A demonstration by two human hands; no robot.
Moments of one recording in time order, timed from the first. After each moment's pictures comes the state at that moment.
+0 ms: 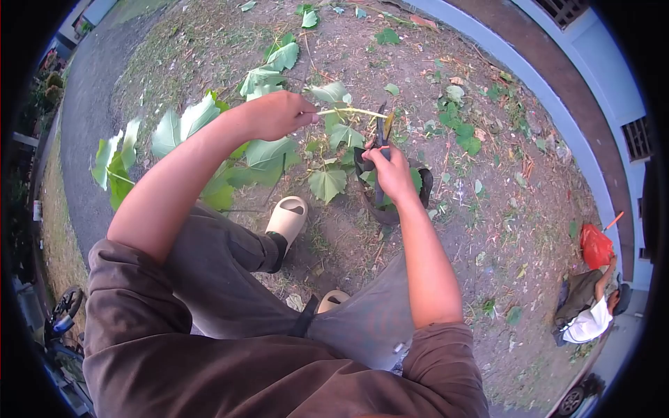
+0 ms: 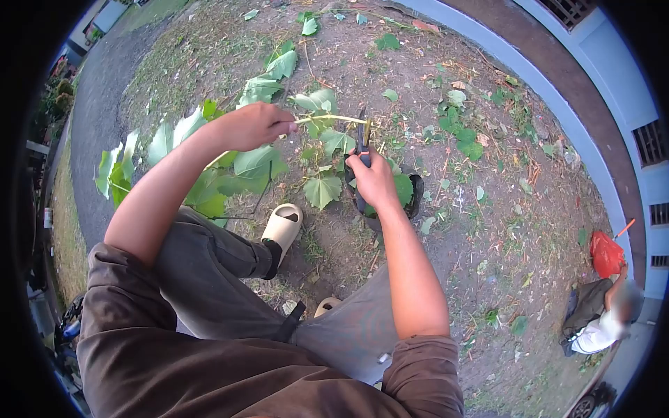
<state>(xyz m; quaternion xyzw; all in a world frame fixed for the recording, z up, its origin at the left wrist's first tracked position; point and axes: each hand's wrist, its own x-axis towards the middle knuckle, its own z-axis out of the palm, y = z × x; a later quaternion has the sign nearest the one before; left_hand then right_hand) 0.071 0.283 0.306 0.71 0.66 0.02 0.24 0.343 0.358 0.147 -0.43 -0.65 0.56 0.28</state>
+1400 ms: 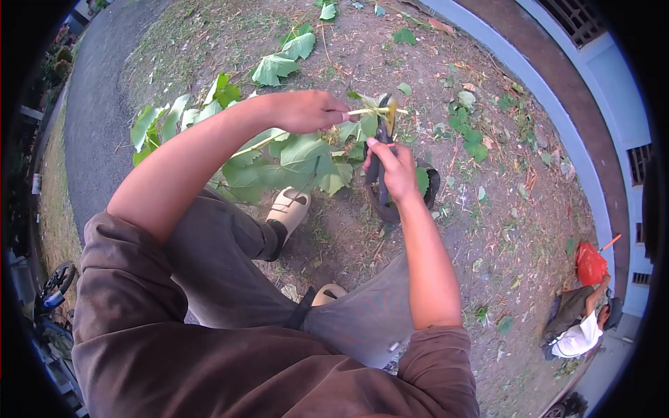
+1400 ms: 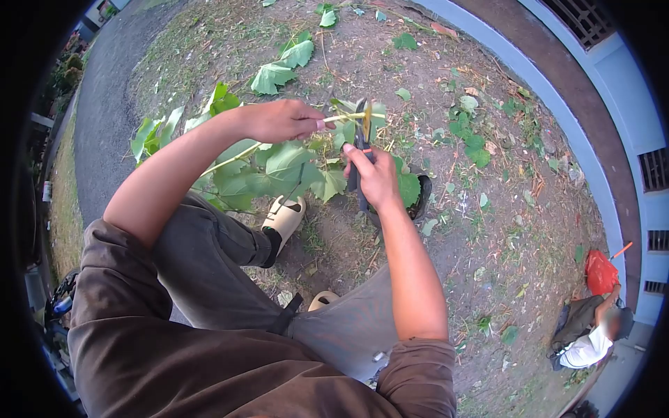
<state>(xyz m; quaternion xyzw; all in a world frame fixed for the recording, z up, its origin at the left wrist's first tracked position) 0.087 0.284 0.298 0.66 0.64 0.04 0.40 0.333 0.339 0.176 -0.34 -0.58 0.70 0.25</state>
